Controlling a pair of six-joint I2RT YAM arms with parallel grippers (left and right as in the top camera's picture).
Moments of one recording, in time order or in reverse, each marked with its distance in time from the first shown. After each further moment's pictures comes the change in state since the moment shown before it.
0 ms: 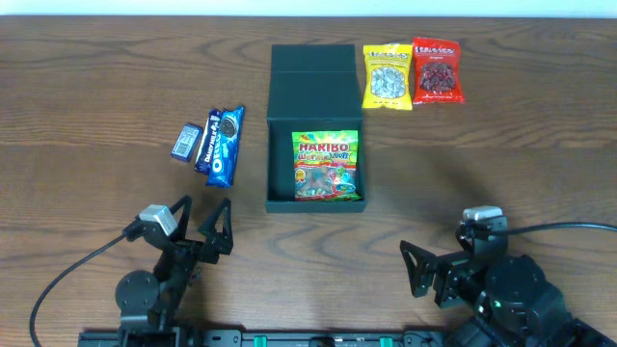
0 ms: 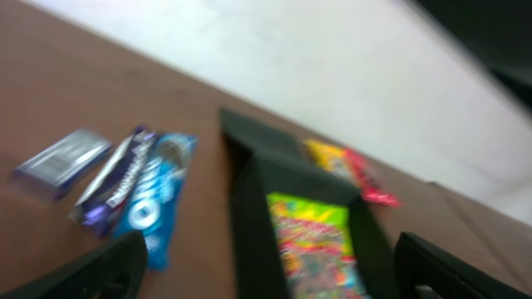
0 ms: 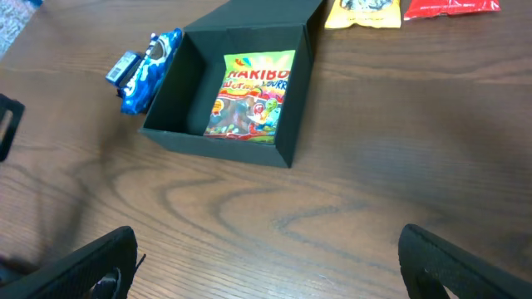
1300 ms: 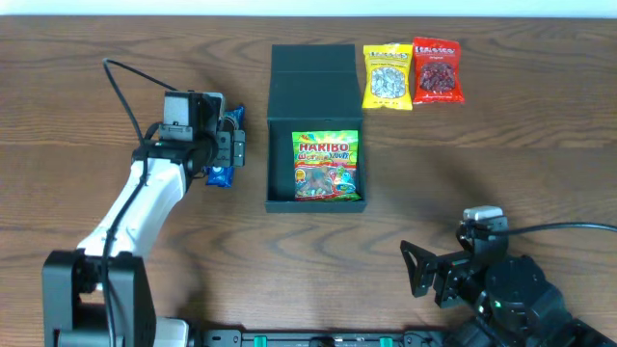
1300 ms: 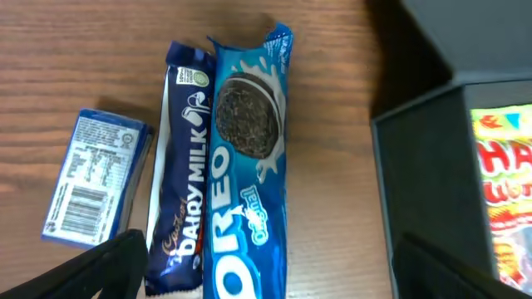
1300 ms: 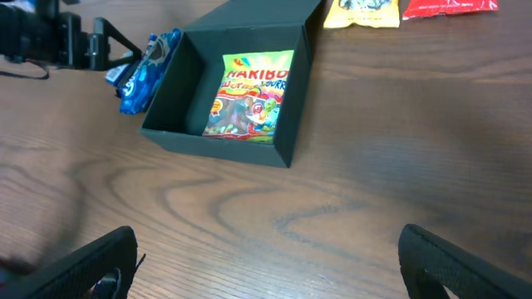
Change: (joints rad) left arm -0.105 1.577 0.912 -0.275 -0.229 0.499; right arm 0.000 0.000 0.000 0.000 0.003 0.001
